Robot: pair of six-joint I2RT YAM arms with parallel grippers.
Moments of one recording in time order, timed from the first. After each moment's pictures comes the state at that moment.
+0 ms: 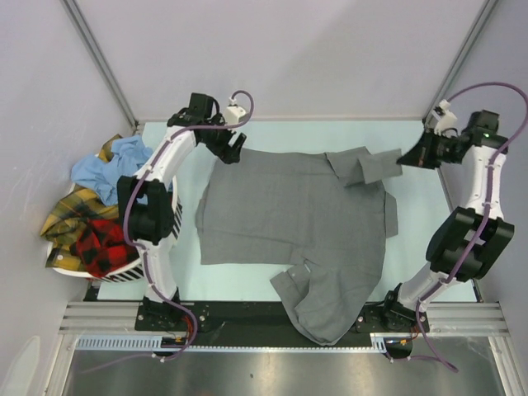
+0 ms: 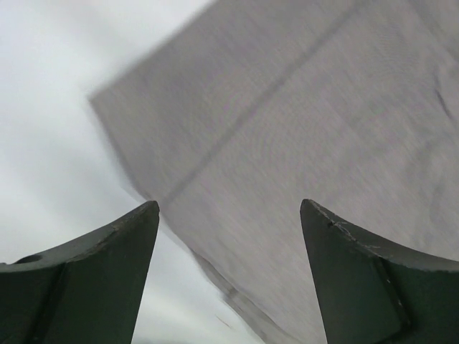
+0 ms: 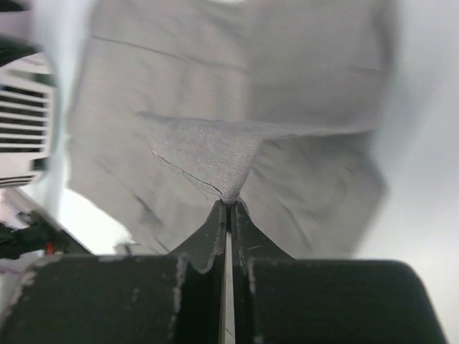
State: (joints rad) left arm -0.22 1.97 1.80 -0.78 0.40 0.50; right arm -0.46 1.69 1.61 -1.01 -0.84 -0.28
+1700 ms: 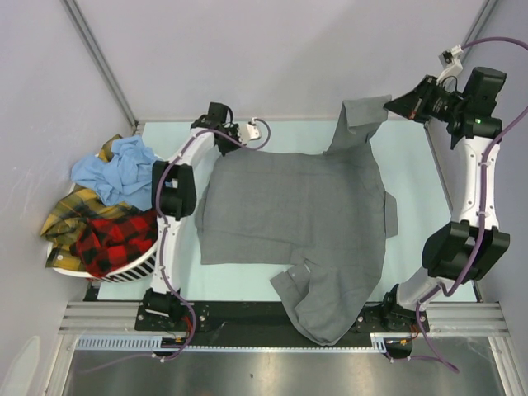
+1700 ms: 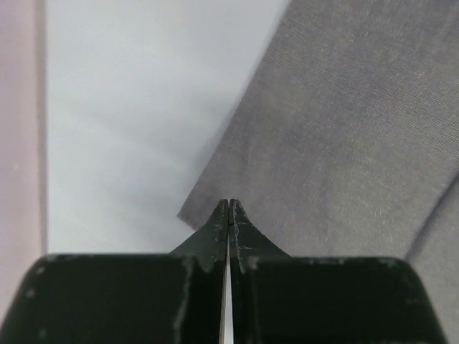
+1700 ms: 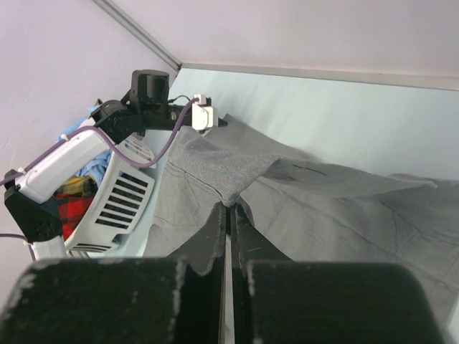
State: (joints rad) left arm -0.21 2.51 2.22 -0.67 0.31 1.09; right arm -0.26 1.65 1.82 -0.52 -0.97 0.30
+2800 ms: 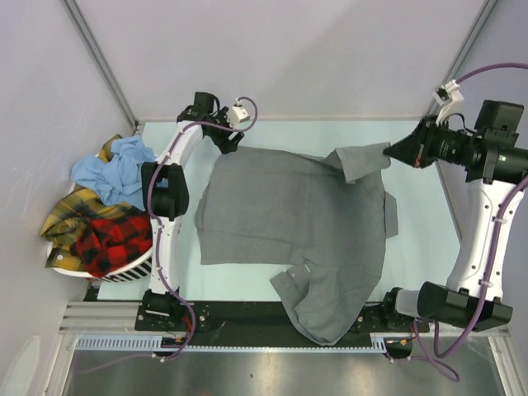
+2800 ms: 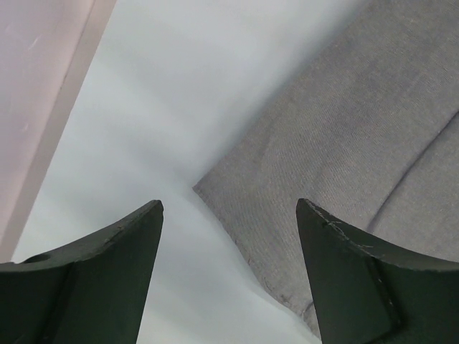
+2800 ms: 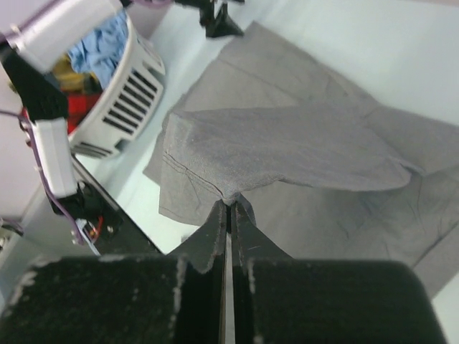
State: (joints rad) left arm -0.15 2.44 2.26 -0.71 0.46 0.82; right arm -0.28 1.31 1.79 -1.12 -1.01 -0.12
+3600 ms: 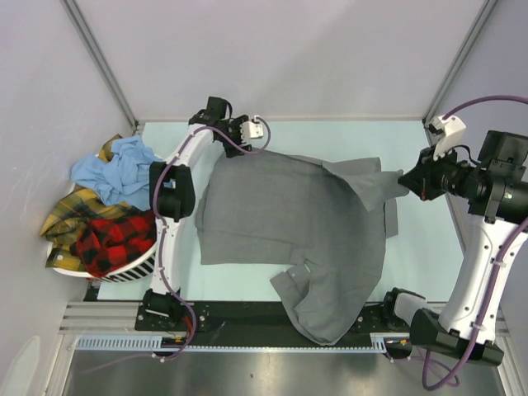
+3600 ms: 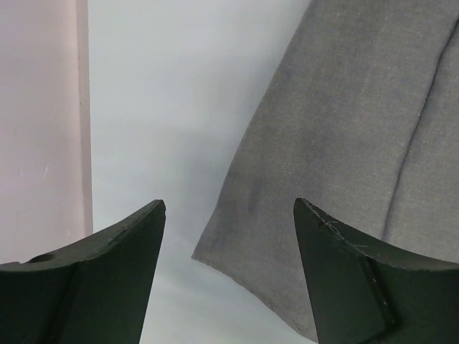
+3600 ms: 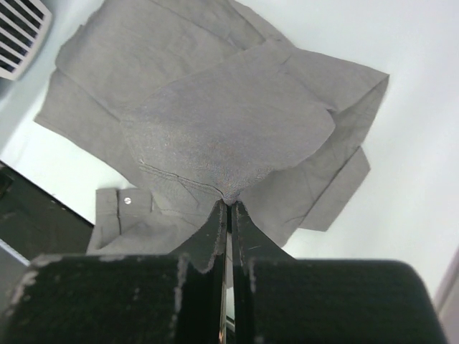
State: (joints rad) left arm -0.21 2.45 2.23 -0.72 0.52 1.21; right arm -0.32 1.12 1.71 -1.35 -0.76 -0.45
